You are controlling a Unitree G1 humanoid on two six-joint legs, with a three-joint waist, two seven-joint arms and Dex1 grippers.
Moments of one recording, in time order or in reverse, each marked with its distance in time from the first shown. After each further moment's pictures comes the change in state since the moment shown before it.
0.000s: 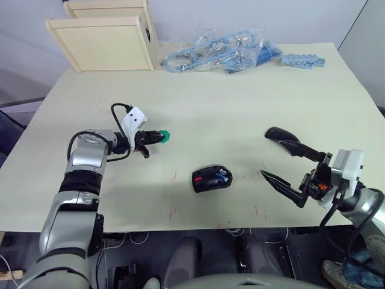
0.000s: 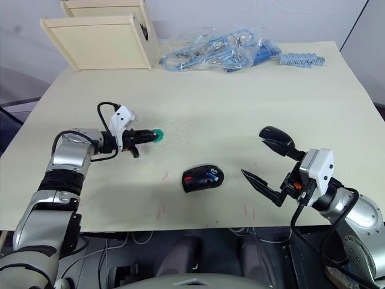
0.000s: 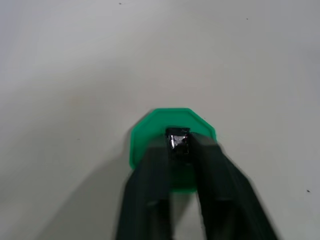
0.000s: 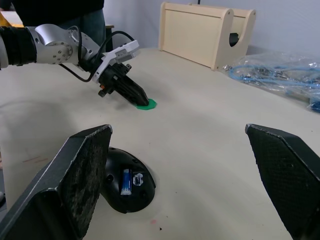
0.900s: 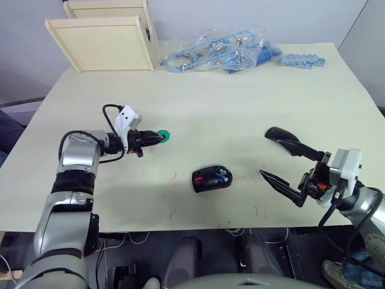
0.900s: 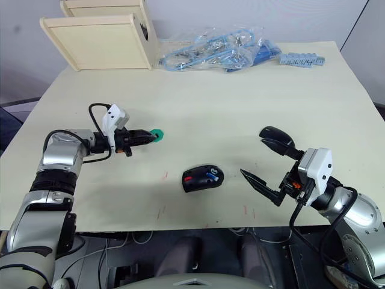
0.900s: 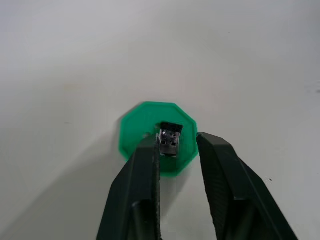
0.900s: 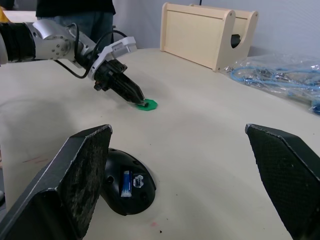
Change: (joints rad) left arm -0.002 0.030 0.051 -0.006 -0.087 0.114 -0.092; right arm -0.010 0.000 0.009 0.000 -0.007 0.000 -0.001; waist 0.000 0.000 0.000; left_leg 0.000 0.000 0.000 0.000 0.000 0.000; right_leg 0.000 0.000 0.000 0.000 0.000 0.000
